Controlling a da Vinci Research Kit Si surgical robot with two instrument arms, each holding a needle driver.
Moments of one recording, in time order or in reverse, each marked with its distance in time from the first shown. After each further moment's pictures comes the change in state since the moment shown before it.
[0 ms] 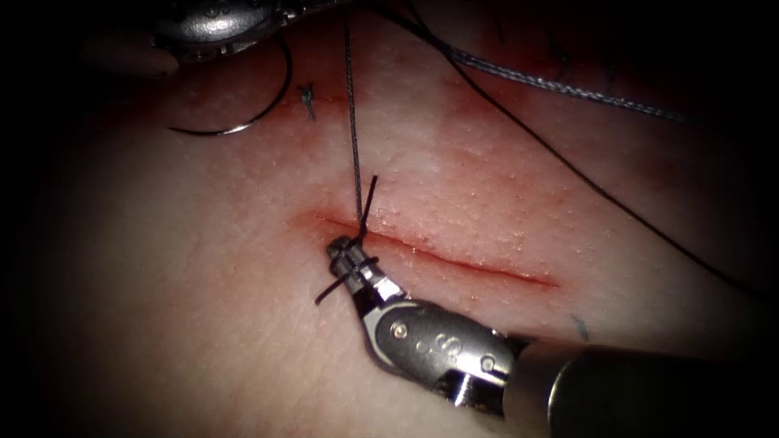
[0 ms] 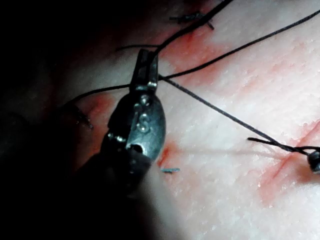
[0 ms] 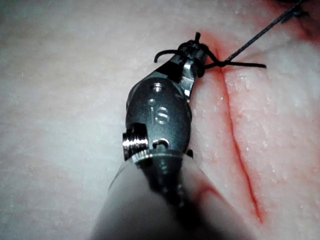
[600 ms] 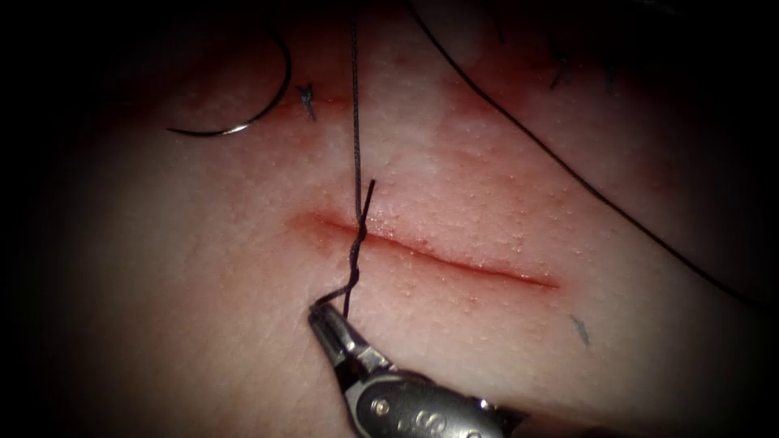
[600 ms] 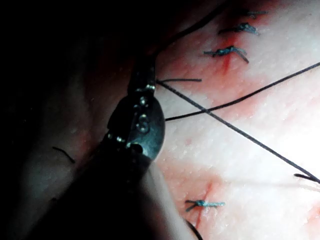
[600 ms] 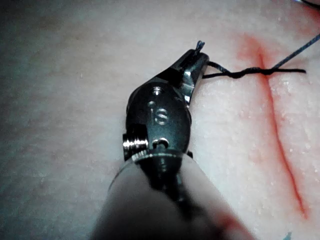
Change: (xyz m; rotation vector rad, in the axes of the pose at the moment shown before) right arm 0.000 -0.002 -0.004 0.045 -0.085 -0.038; left arm 0.002 -0.006 0.000 0.054 -0.053 0.054
